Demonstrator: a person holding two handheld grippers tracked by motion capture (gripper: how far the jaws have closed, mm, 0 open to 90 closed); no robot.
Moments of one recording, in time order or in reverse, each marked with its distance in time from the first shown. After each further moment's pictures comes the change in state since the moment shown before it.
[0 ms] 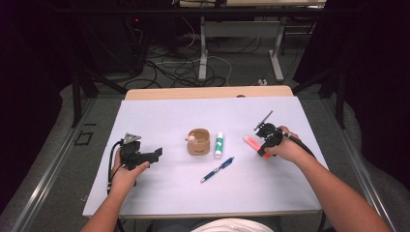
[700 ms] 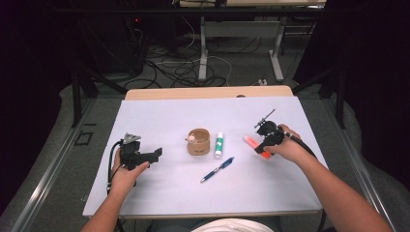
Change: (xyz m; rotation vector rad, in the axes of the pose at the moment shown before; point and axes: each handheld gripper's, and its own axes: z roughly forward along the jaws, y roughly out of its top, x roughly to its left) left arm 0.000 0.000 -0.002 0.003 0.001 -0.001; right arm 0.006 0.000 -0.008 -0.098 -0.023 0.051
